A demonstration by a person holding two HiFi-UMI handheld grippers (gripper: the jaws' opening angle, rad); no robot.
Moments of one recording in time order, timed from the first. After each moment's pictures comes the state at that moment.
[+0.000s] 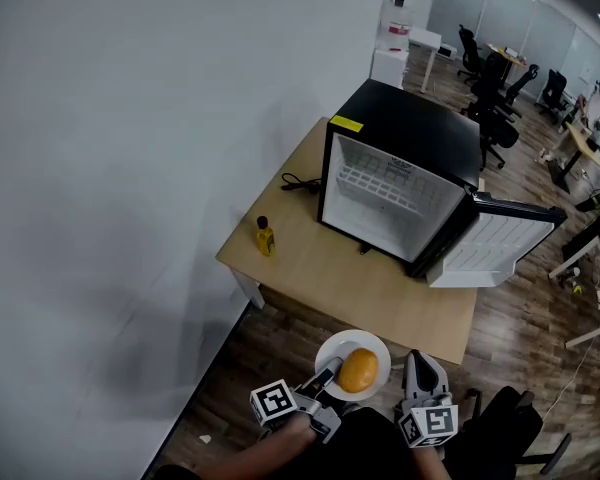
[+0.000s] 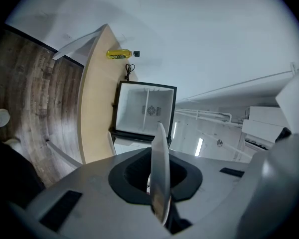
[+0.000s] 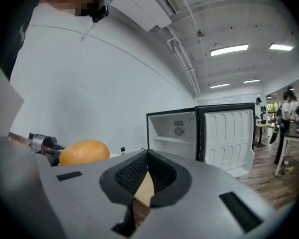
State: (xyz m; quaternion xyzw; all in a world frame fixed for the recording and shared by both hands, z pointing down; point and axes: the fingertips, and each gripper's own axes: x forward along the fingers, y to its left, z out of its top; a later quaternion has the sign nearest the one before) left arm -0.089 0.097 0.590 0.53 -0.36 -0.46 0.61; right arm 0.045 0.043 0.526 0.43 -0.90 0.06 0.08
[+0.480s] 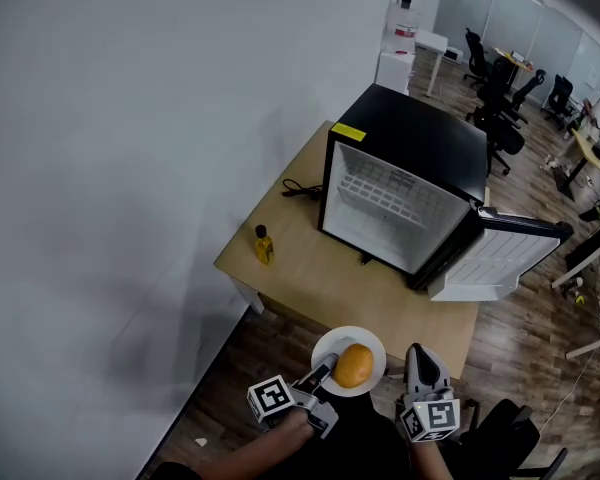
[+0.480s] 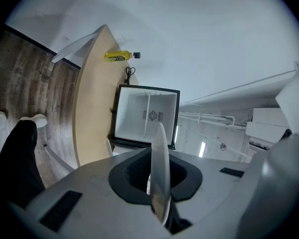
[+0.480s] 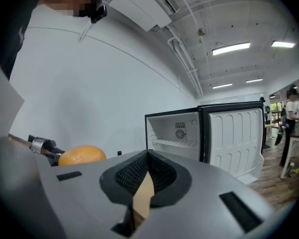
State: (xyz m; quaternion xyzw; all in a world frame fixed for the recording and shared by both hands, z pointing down) left arm -0.107 0.053 0.599 0.52 -0.38 -0.47 0.60; right arm 0.034 -0.010 0.526 0.42 -0.90 0.05 0.07
